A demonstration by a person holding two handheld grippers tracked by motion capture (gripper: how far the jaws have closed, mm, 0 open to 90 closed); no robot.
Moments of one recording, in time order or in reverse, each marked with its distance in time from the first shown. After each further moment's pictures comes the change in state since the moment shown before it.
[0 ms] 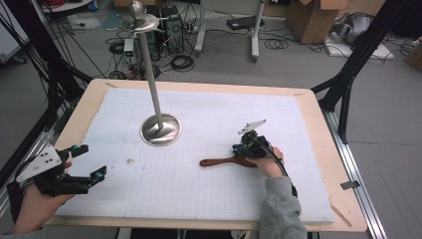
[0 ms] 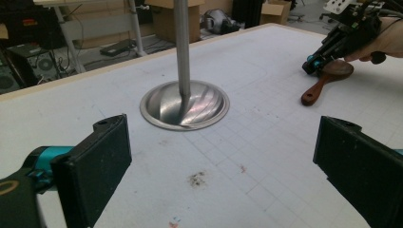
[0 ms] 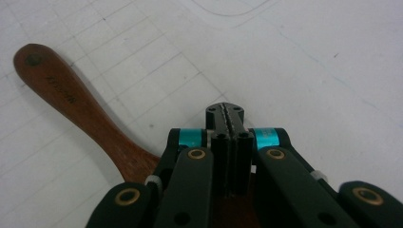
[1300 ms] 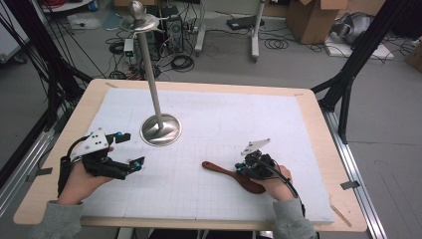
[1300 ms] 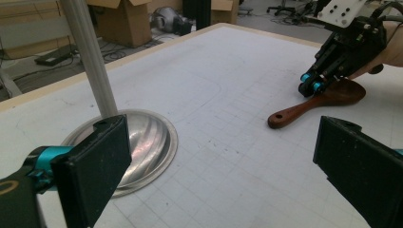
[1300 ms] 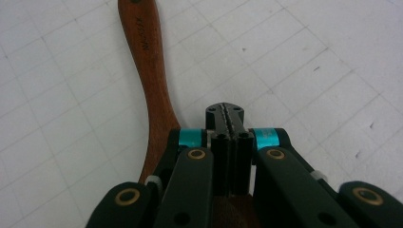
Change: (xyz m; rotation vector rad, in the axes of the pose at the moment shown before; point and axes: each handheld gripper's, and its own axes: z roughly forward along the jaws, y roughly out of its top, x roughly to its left) left arm -0.022 0.025 0.086 0.015 -0.199 0.046; right arm 0.046 -0.033 -0.031 0.042 0.029 -0.053
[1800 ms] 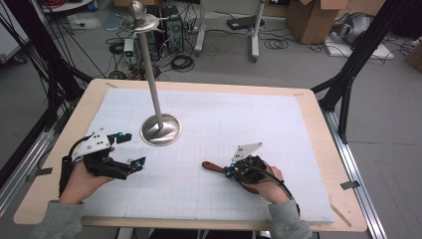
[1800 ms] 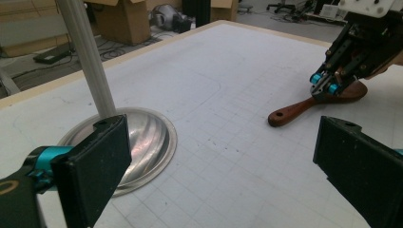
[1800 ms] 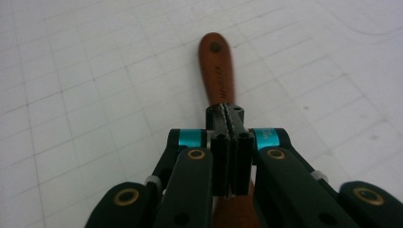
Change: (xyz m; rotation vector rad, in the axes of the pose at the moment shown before) left arm 0.000 -0.001 0.001 0.012 0.001 0.003; right arm 0.028 0.016 0.000 -0.082 0.114 -0.150
